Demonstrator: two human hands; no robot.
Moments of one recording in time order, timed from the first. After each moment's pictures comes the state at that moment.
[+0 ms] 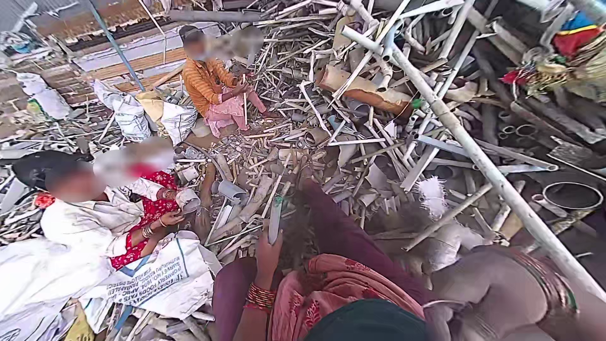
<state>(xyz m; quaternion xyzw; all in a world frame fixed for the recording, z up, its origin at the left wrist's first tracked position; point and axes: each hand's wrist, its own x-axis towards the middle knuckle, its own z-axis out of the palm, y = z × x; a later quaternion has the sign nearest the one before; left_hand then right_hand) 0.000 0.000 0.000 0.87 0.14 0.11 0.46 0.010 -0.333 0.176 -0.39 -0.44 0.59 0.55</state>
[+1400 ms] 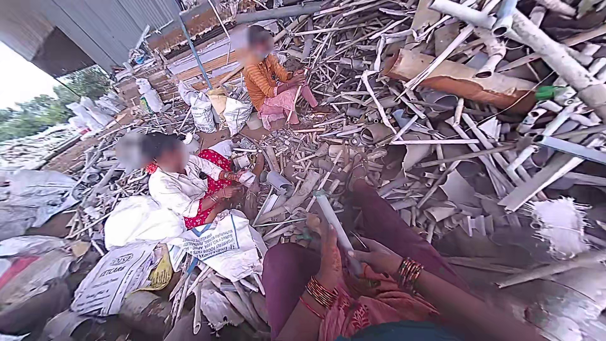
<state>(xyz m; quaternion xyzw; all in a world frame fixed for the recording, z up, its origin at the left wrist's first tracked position) -0.024 -0.032 0.014 0.57 0.19 0.11 0.79 0.037 -0.171 0.015 -0.72 -0.15 0.42 0.53</state>
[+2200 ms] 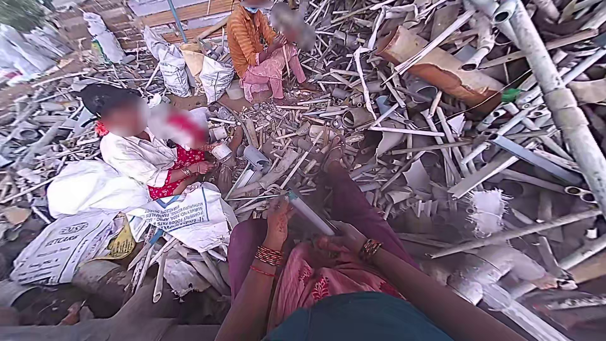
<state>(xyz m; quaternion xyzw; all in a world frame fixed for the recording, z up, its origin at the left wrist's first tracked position) -0.003 0.017 0.003 0.46 0.31 0.14 0.82 0.056 -0.202 -0.043 -0.80 -0.25 0.38 0.38</state>
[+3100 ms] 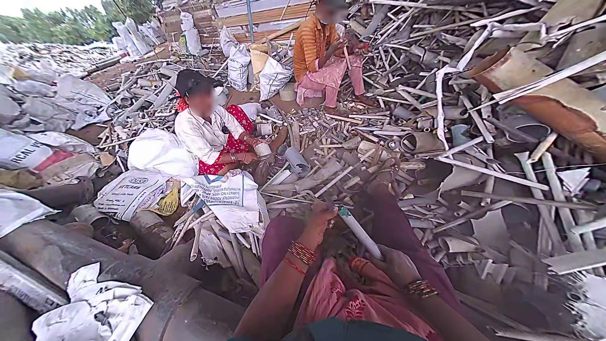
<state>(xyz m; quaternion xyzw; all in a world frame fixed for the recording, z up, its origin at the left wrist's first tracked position) -0.008 0.033 0.015 0.52 0.24 0.05 0.82 0.055 -0.191 -0.033 -0.92 -0.24 0.28 0.14</state>
